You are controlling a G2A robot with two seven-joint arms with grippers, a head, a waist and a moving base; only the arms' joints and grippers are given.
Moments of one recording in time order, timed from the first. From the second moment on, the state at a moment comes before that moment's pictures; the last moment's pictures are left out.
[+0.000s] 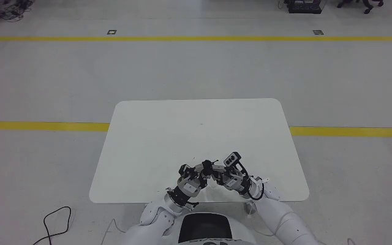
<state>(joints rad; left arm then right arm) 1.70 -1.26 -0.94 -1.55 -1.18 -0.33 -0.81 -1.45 -1.34 1.07 -0.99 1.05 -0.26 1.37</state>
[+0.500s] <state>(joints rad) 1.70 -1.26 -0.94 -1.55 -1.18 -0.33 -0.81 -1.45 -1.34 1.07 -0.99 1.04 -0.25 1.36</state>
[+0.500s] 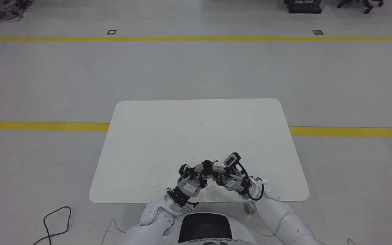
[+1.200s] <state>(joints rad) 1.70 -1.26 -0.94 -1.55 -1.18 -0.33 -0.81 -1.45 -1.35 1.07 -0.97 1.04 -0.25 1.36</state>
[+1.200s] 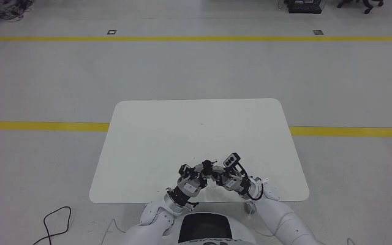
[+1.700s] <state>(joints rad) 1.70 -1.26 -0.94 -1.55 -1.18 -0.33 -0.81 -1.44 -1.35 1.06 -0.96 1.03 -0.24 1.36</state>
